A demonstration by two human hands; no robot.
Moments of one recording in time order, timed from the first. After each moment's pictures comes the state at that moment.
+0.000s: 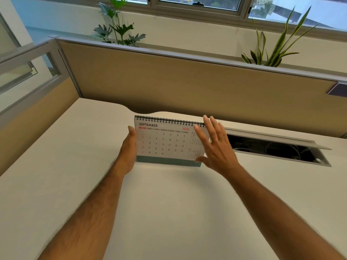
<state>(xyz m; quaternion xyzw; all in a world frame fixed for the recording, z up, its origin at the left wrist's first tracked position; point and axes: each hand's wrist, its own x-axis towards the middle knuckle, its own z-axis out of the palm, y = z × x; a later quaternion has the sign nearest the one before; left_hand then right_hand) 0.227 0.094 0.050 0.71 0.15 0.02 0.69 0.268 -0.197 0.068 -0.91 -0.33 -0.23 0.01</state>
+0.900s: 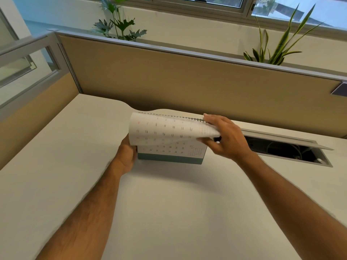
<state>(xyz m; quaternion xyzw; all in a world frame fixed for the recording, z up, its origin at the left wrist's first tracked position) 0.220 0.100 0.041 0.61 0.11 0.05 0.79 0.279 -0.202 0.118 -0.88 -0.37 -0.22 0.20</state>
